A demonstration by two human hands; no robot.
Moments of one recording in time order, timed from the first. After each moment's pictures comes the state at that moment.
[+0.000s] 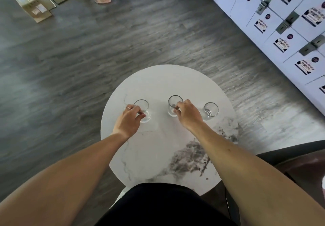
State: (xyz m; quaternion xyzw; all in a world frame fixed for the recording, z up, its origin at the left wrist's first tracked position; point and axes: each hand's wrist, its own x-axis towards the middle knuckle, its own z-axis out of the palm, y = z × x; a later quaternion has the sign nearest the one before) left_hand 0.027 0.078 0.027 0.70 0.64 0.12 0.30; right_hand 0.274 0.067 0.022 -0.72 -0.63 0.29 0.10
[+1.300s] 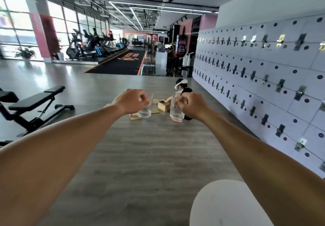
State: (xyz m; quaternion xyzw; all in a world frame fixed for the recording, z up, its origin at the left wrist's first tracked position) left_hand -0.388 0.087 0.440 0.69 0.67 0.27 -0.01; right_hand -0.133 0.145 0.438 -0.46 -0.83 0.10 0.31
